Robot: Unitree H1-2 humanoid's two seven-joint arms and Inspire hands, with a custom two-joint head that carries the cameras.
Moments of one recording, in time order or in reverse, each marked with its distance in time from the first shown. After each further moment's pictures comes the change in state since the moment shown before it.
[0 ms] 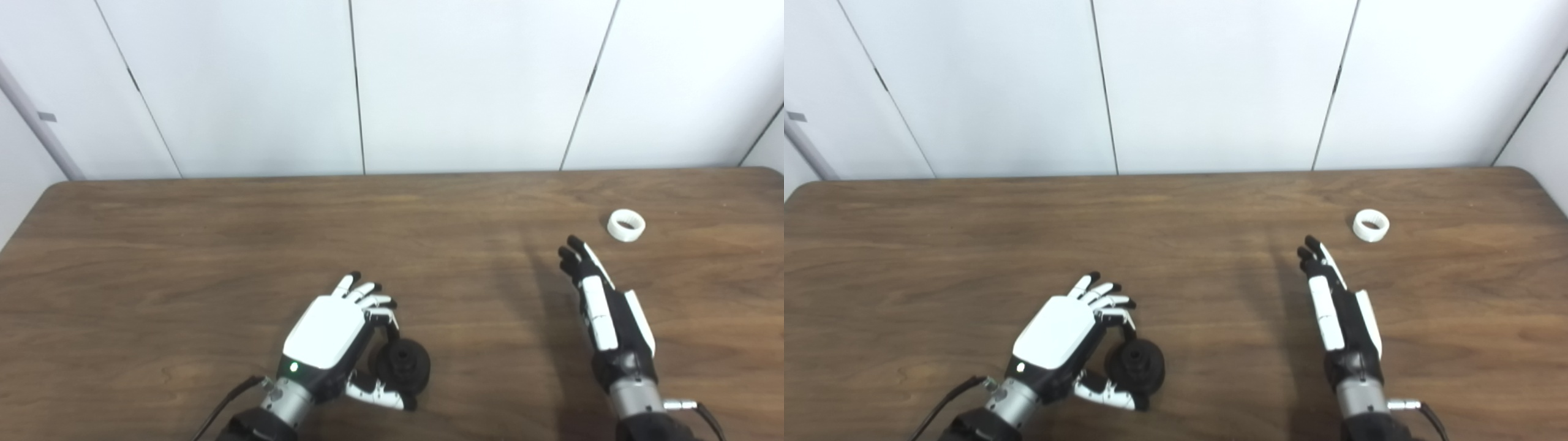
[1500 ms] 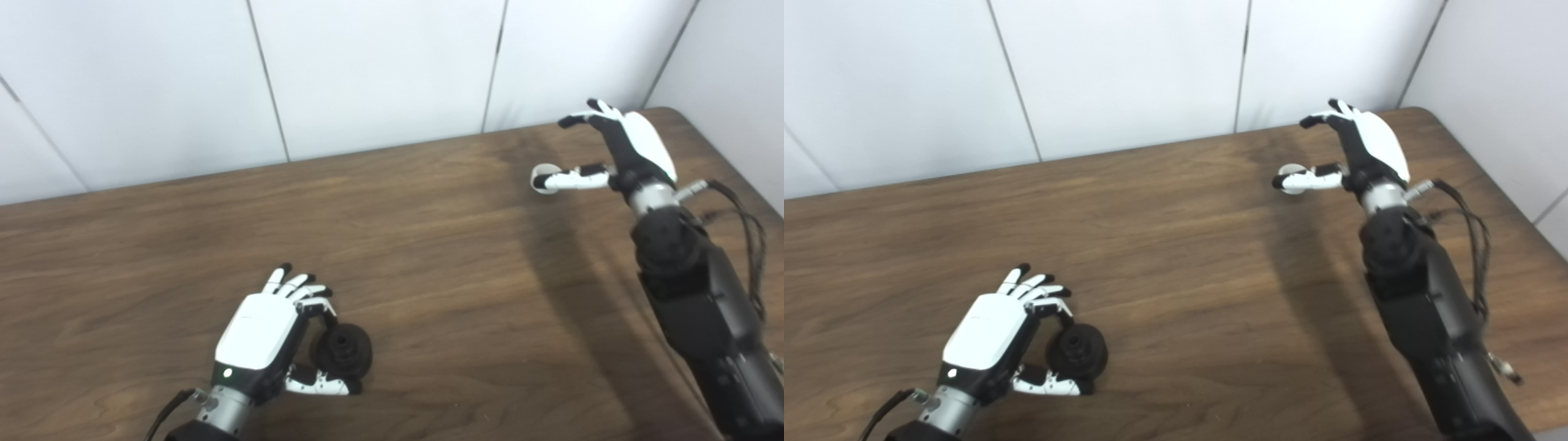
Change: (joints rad) left arm 0.000 0.030 0.036 0.010 -0.027 -0.054 -0.004; right arm -0.430 -0.449 0.009 0.311 -0.472 0.199 0.119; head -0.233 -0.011
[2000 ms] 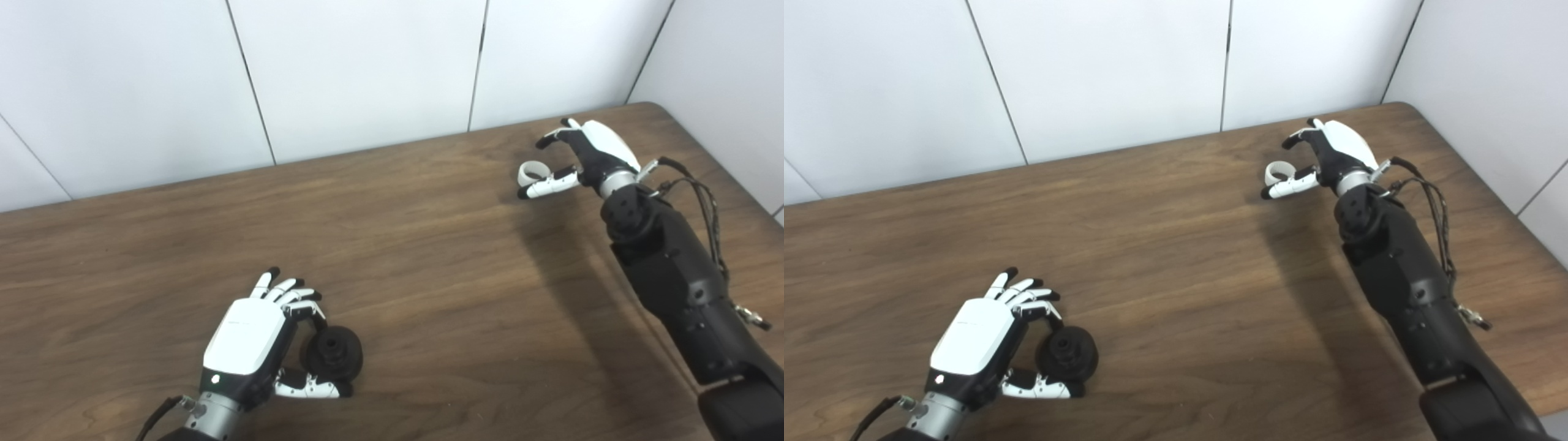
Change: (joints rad) left arm 0.002 0.007 0.009 0.001 -0.016 -0.005 -0.001; right arm -0.121 -0.020 0.079 0.246 -0.109 0.002 0.122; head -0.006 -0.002
